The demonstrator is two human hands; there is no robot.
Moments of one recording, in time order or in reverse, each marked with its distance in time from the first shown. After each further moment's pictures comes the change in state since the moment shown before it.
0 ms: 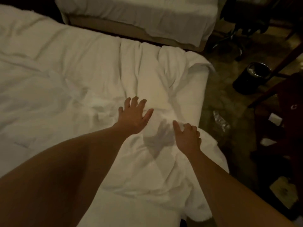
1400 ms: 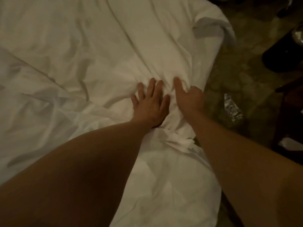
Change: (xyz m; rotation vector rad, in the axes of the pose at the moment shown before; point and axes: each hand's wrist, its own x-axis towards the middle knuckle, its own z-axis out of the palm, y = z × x) left_hand 0.173 0.145 0.173 -0.157 -0.087 -0.220; right_hand 0.272 0.038 -0.020 0.301 -0.057 0.144
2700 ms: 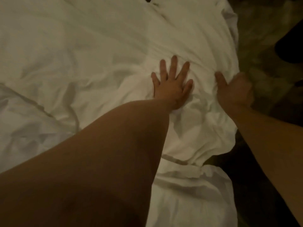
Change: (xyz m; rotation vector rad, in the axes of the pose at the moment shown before) left_hand 0.141 0.075 0.021 0.198 -0.006 0.244; right_hand 0.151 0.041 -0.063 -0.315 0.358 -0.170
